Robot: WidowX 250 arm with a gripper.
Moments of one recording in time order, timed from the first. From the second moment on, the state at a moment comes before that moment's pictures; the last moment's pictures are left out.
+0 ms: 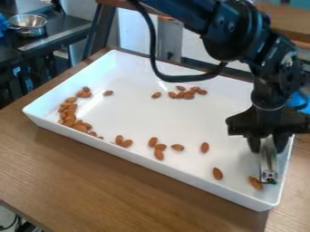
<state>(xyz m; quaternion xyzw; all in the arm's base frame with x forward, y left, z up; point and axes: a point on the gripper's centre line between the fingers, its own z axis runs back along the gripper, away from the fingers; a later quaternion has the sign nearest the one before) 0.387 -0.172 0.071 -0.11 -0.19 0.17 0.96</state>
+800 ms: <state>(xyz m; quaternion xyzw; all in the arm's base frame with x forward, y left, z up) 0.375 -0.154 0.064 -0.10 -0.23 0.09 0.96</state>
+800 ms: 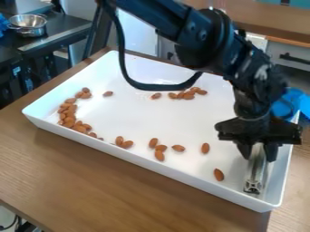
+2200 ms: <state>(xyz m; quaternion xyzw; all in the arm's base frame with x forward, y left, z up) 0.339 0.079 0.062 -0.01 -0.30 0.11 0.95</state>
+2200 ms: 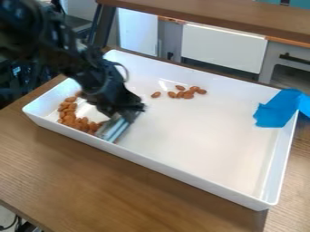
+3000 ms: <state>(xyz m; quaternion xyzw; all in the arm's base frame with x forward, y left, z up) 0.345 0.072 0.099 -0.03 -0.30 0.18 0.94</state>
